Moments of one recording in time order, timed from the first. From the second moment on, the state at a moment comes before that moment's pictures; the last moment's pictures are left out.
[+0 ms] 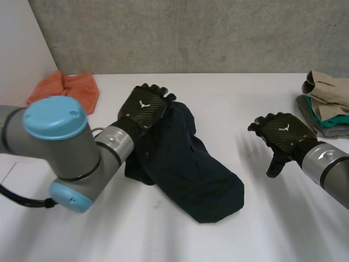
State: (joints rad) left arm 4.17 -2.07 -1.43 3.46 -1.39 3.52; right arm 1.75 -1.33 1.73 -0.03 1.23 2.59; left_hand 0.25 0.25 0.26 0.25 0.07; right_hand 0.20 0.22 0.21 0.23 0.06
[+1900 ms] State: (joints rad) left arm 4.01 -1.91 -1.40 3.54 -1.48 3.25; right arm 1.62 -1.38 1.61 -0.07 1.01 2.44; left_hand 0.47 0.46 0.46 0.46 0.29; right_hand 0.20 0.22 0.21 0.23 0.06
